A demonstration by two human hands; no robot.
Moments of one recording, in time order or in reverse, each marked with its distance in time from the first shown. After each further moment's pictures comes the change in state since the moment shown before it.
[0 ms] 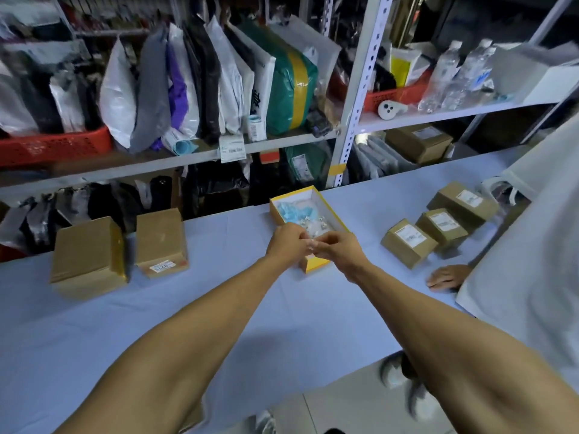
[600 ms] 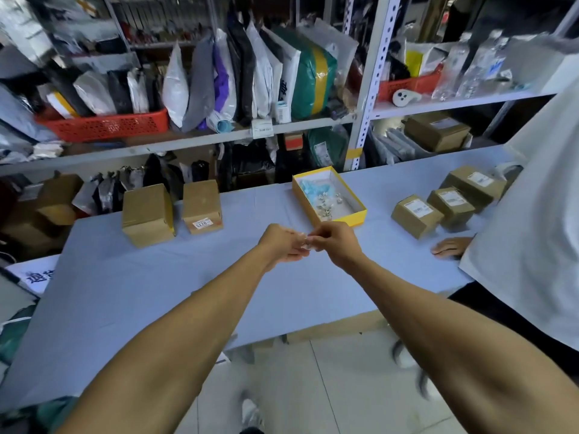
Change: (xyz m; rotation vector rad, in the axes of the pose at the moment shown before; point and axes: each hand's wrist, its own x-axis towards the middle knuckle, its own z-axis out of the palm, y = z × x) left_hand -0.175 -0.019 -0.004 -0.673 -0.031 -0.318; right_hand -0.143 0.015 0.035 -0.264 -0.063 -0.261
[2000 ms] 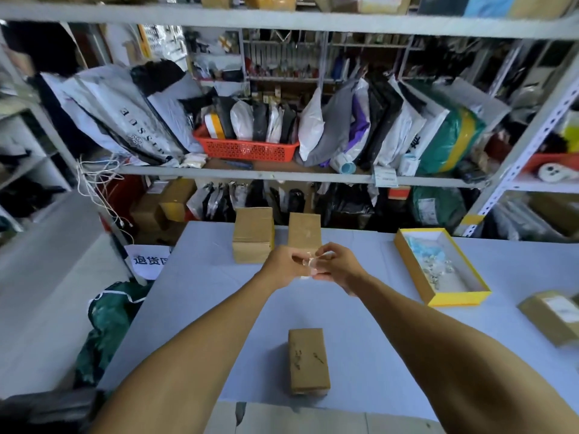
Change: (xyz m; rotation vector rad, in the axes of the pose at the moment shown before) left_hand -0.006 -0.032 -0.261 0.224 0.289 0.284; right_hand 0.093 -0.128 0.226 0.302 -0.366 0.166
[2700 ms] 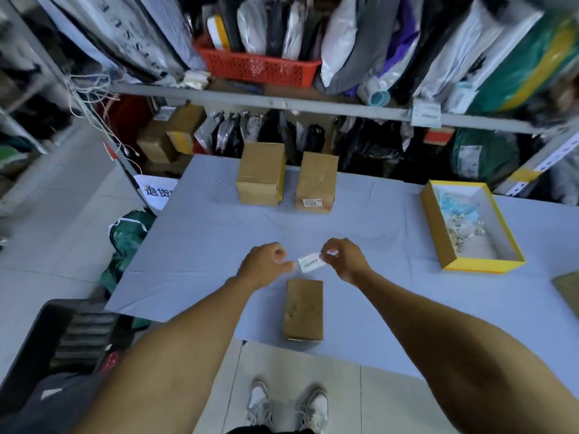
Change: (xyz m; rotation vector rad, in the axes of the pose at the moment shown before) left_hand -0.028 -0.117 0.030 0.344 0.052 -0.281; right_hand 0.034 0.122 -0.023 -0.795 -0.109 -0.087
